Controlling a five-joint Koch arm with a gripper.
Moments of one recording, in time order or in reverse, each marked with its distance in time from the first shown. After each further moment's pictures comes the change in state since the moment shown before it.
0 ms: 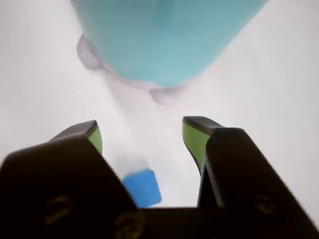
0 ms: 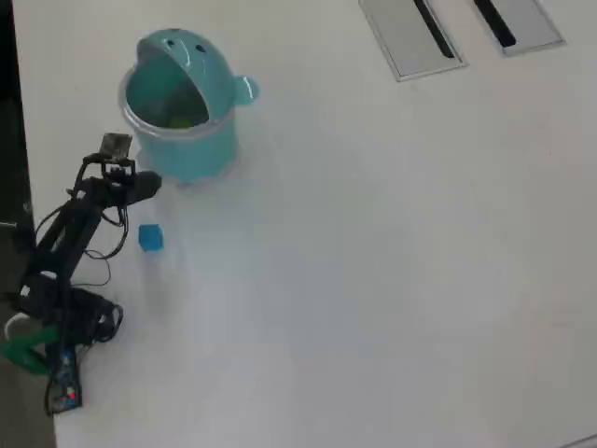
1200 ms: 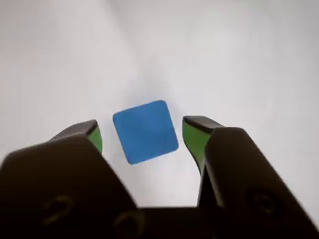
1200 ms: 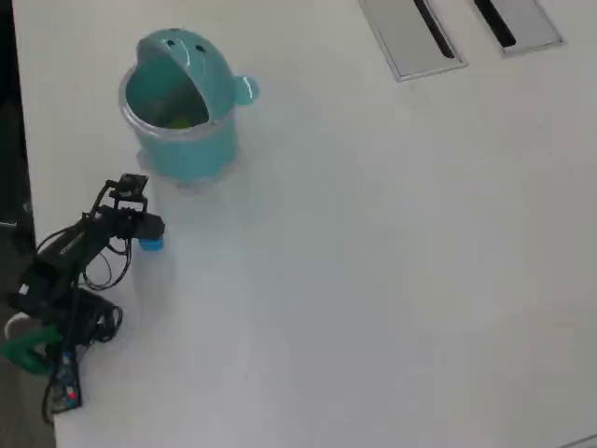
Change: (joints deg) arm 3.6 -1.1 22.9 -6.8 -1.7
